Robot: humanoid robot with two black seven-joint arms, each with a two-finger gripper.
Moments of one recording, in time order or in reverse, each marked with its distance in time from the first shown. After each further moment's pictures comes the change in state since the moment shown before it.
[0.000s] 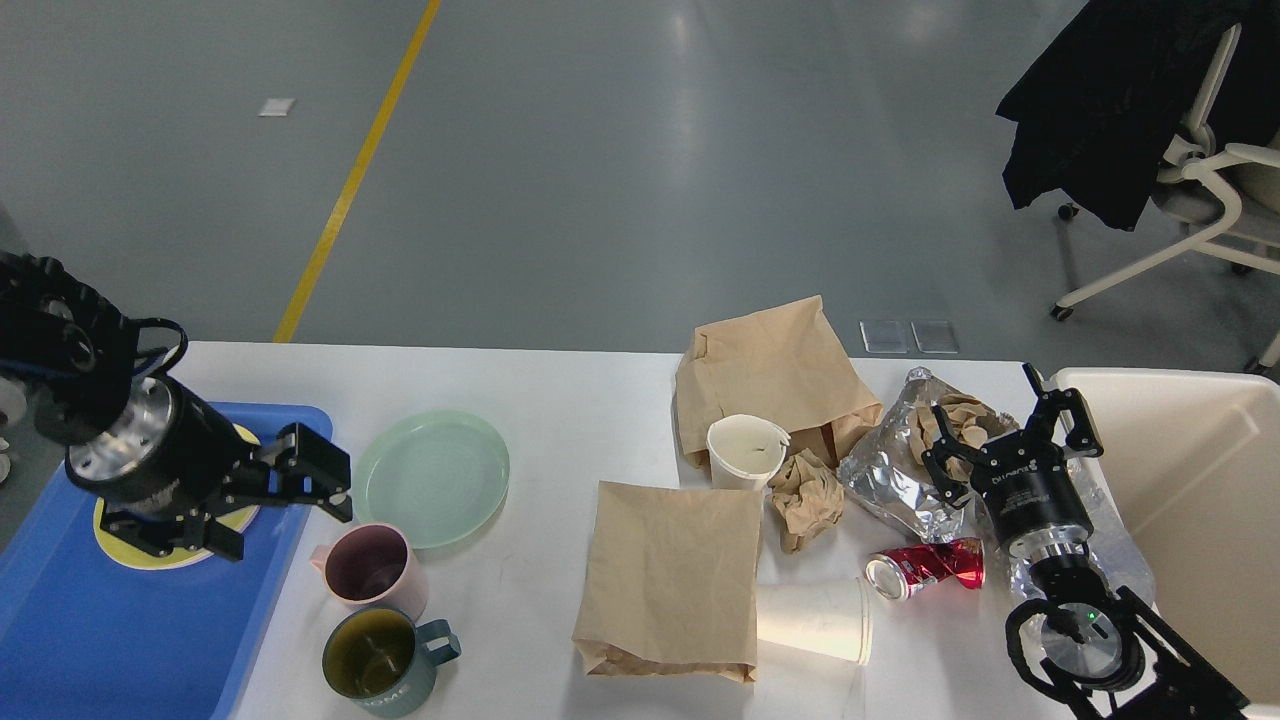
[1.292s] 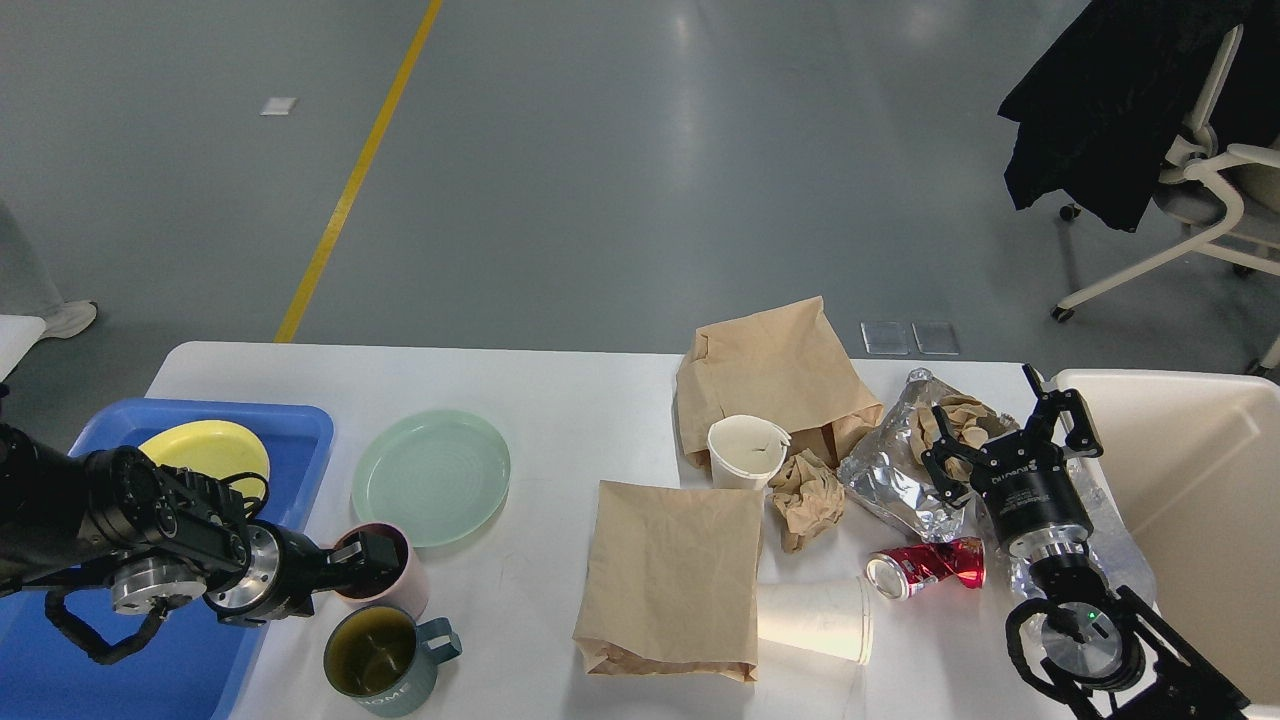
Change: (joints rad) left arm 0.675 -0.096 -0.244 0.392 -0.053 0.394 0.001; right arm 0.000 0.000 0.000 0.000 0.000 0.000 0.000
